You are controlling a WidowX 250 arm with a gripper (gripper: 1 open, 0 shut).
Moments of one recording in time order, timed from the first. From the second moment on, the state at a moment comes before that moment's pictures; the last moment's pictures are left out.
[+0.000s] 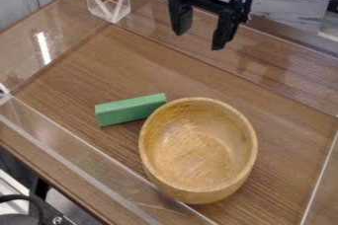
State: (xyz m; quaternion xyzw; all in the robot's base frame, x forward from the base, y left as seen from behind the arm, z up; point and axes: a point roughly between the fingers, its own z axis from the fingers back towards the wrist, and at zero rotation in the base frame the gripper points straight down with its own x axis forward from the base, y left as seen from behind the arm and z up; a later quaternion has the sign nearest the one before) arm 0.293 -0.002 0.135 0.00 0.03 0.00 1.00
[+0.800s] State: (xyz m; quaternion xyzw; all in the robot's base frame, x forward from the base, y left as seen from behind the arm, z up) arm 0.248 0.028 0.102 -0.01 0.05 -0.22 0.97
